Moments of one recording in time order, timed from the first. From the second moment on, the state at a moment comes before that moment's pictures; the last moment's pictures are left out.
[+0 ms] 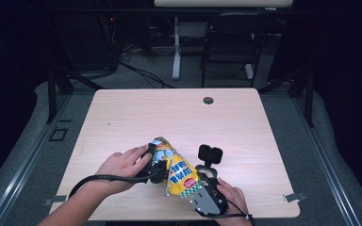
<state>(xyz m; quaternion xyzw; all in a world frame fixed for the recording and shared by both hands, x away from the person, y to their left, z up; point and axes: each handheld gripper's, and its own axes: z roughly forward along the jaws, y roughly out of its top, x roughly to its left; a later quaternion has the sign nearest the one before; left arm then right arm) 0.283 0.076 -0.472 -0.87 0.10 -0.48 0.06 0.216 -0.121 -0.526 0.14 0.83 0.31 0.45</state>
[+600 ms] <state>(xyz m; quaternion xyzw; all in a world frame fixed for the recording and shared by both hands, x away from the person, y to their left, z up) 0.281 0.070 -0.469 -0.86 0.13 -0.49 0.08 0.216 -0.122 -0.530 0.14 0.82 0.30 0.46</state>
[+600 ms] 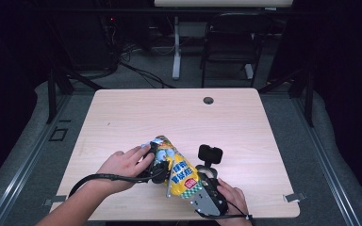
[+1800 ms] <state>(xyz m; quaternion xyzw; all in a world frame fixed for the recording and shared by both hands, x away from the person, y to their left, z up) 0.282 0.062 -0.462 -0.84 0.16 -0.50 0.12 0.215 -0.121 -0.537 0.16 0.81 0.32 0.46</state>
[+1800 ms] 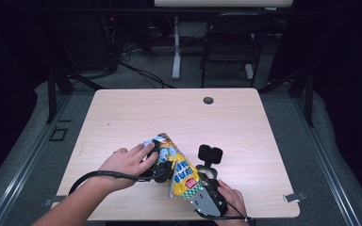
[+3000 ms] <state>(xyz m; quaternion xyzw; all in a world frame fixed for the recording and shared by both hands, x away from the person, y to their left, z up) 0.277 0.053 -0.455 -0.82 0.17 -0.53 0.14 0.216 -0.123 -0.536 0.18 0.80 0.33 0.47</state>
